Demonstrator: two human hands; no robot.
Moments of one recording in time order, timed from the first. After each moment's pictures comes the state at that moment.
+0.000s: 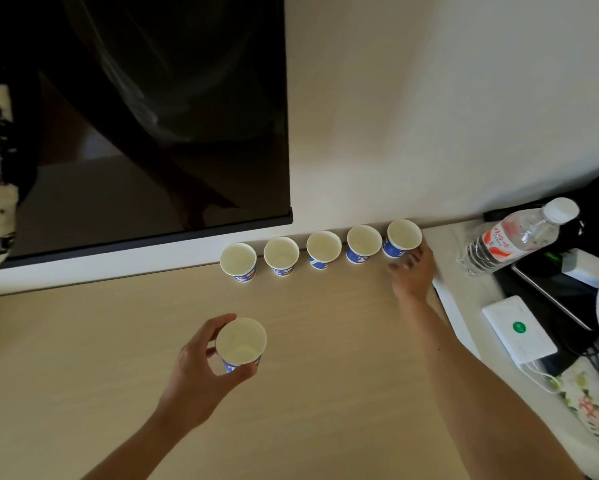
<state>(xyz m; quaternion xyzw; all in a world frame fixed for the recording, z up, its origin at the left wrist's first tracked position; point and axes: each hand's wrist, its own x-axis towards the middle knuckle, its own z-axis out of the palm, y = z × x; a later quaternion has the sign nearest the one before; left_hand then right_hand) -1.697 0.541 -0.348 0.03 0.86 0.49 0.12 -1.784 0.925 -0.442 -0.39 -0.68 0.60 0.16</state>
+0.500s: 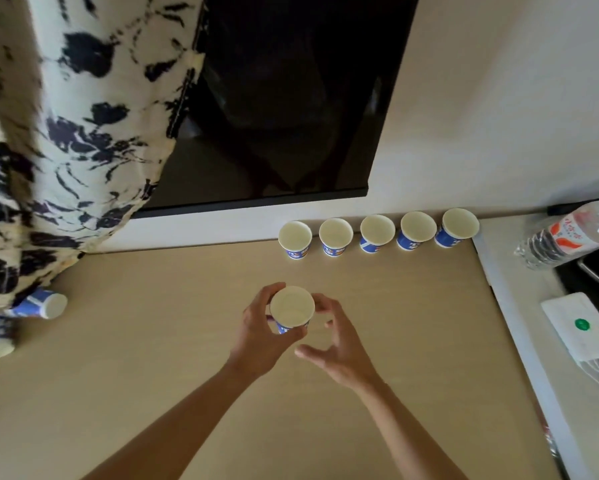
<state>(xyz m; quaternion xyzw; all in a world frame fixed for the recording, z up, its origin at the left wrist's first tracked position) -1.691 0.536 -0.350 -0.02 0.86 0.50 0.09 -1.658 0.707 -0.418 0.00 -0.78 0.61 -0.11</state>
